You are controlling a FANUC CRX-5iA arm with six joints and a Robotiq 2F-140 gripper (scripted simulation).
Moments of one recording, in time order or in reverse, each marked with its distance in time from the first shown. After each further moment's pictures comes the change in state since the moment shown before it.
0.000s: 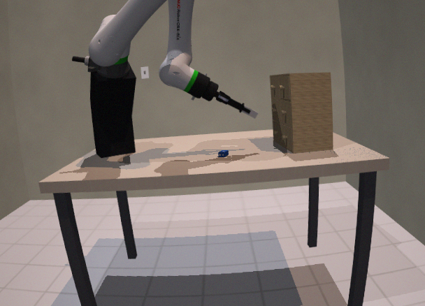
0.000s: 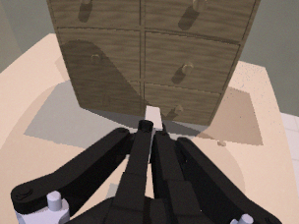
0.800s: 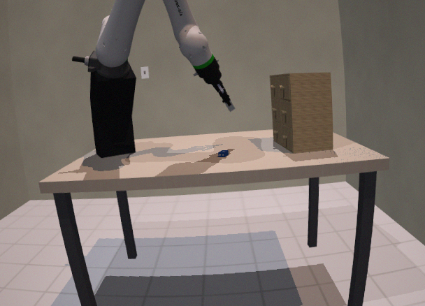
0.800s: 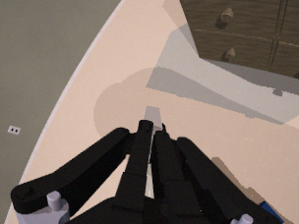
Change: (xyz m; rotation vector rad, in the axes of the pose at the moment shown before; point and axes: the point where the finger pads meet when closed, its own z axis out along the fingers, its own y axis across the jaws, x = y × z) arm -0.019 -0.144 -0.052 0.434 -0.495 0.144
